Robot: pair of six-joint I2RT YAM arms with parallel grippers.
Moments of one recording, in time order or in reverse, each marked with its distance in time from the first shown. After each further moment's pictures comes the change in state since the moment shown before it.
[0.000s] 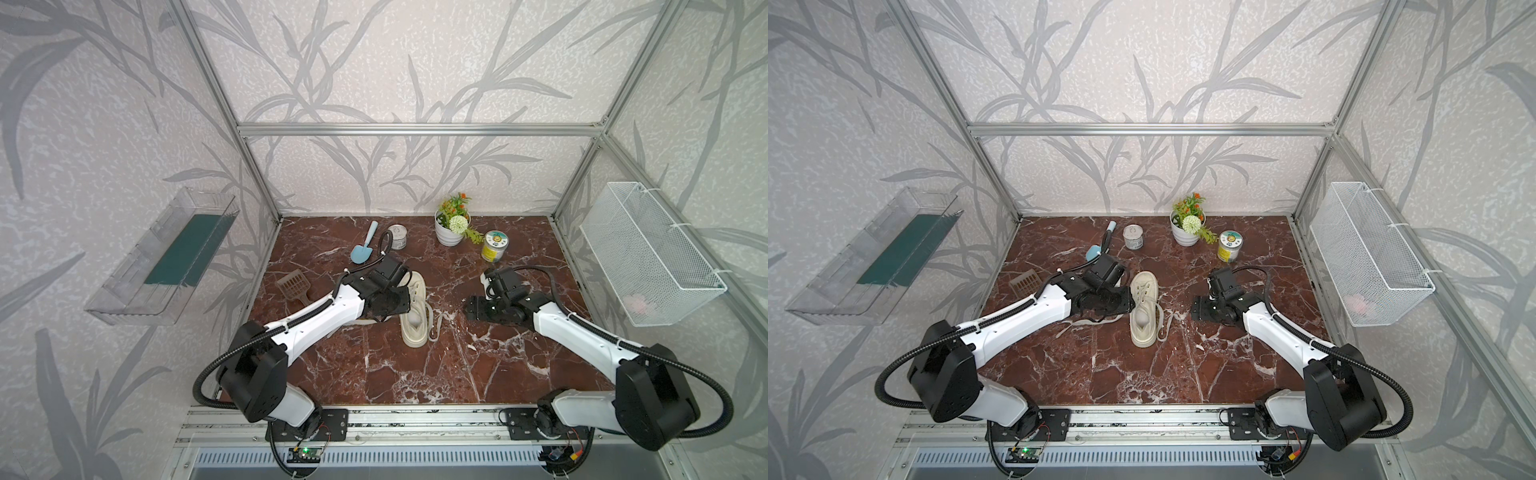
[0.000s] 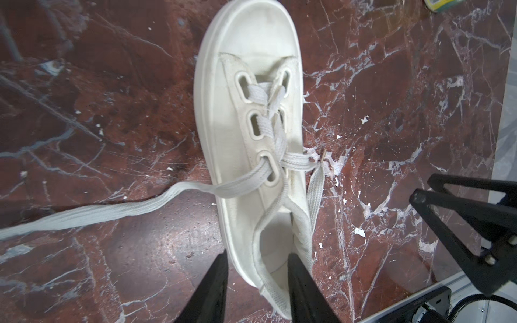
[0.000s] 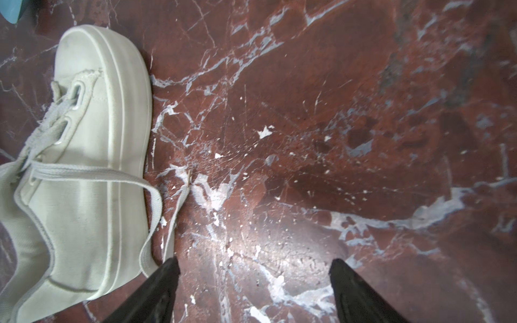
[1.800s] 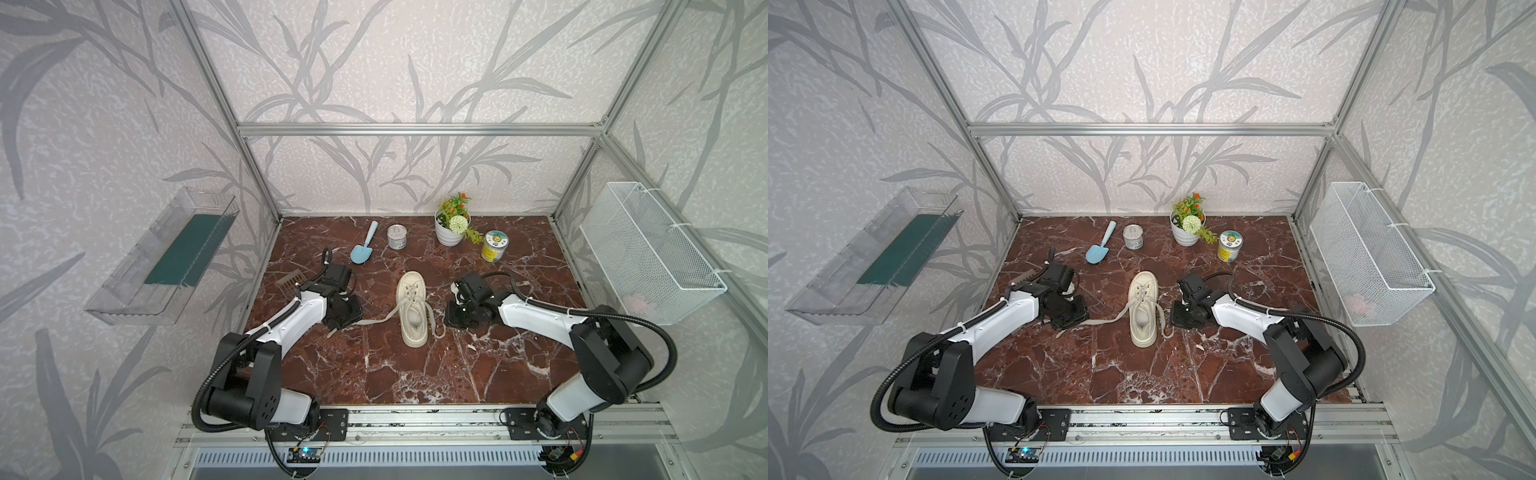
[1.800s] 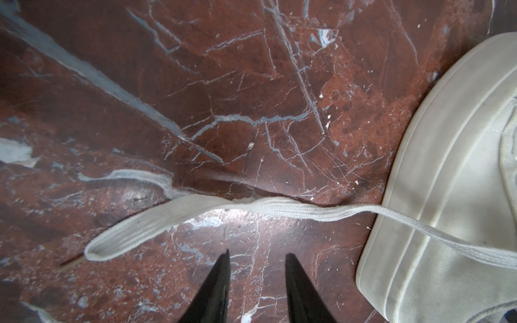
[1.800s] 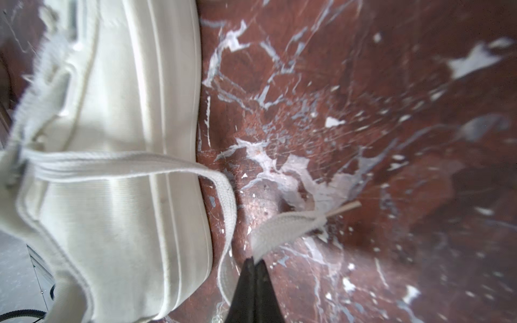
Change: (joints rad) left arm 0.406 -0.072 -0.263 -0.014 0.110 0.118; right arm 0.127 0.229 0.100 0.094 -0.123 0.193
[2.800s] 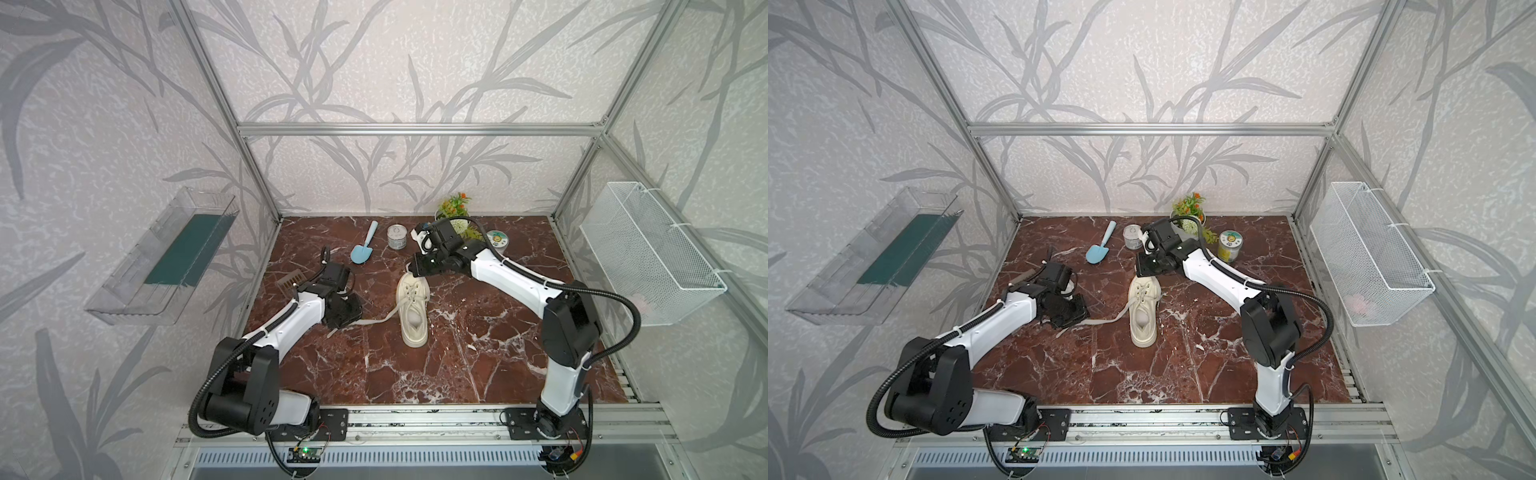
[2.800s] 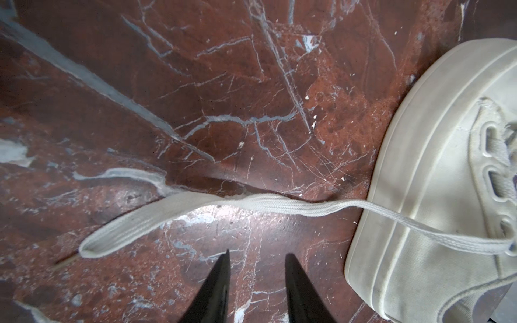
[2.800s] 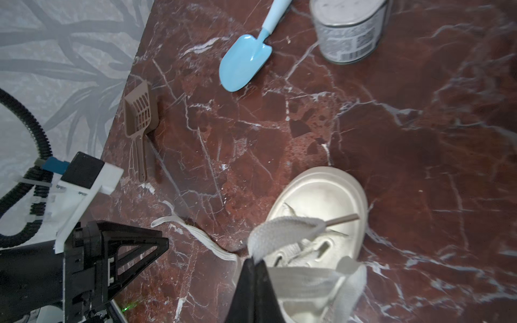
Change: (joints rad) left arm 0.008 -0.028 0.000 0.003 0.024 -0.003; right arm 0.092 0.364 0.747 -0.155 -0.054 -0.271
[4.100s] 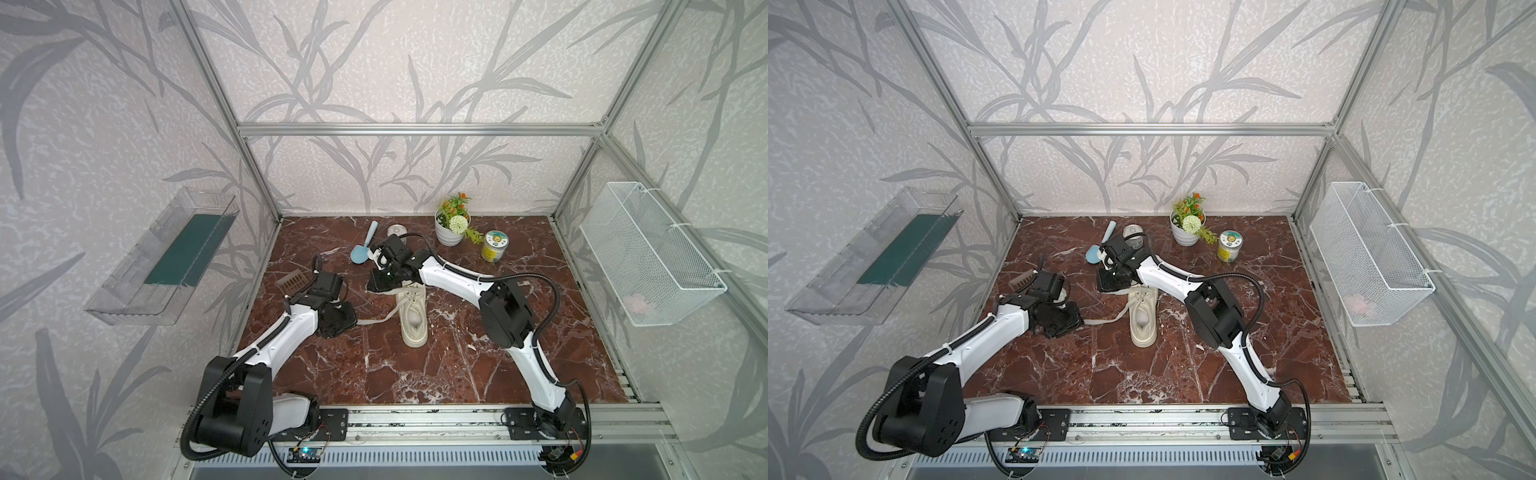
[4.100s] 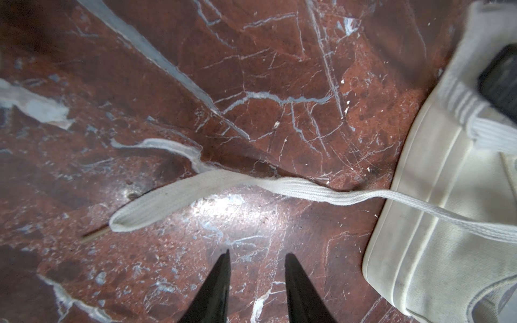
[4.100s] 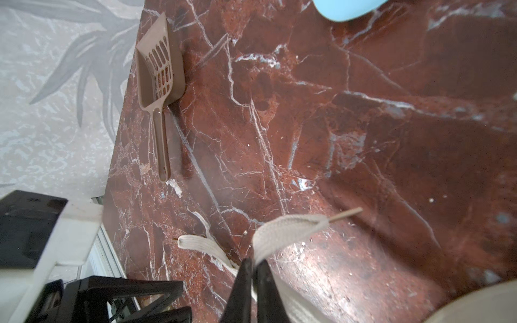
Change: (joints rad) left arm 0.037 -0.101 -0.106 0.010 -0.003 -0.013; right arm 0.138 0.406 0.344 -0.007 -0.109 0.117
